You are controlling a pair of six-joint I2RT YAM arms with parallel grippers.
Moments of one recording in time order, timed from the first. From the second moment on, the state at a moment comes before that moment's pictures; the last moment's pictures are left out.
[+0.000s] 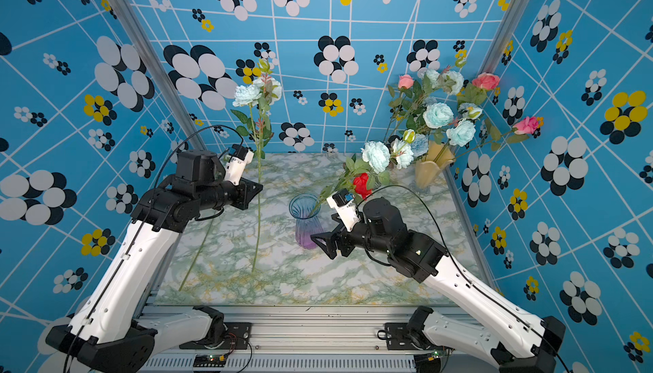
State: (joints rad) left arm -0.33 1.24 1.57 -1.00 0.24 -0.05; right arm 0.84 0.98 1.02 -0.47 -0.19 0.18
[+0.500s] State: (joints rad) left arm -0.27 1.45 1.59 -1.10 -0.11 0.06; right arm 0.84 0.84 0.80 -0.49 0.05 0.13
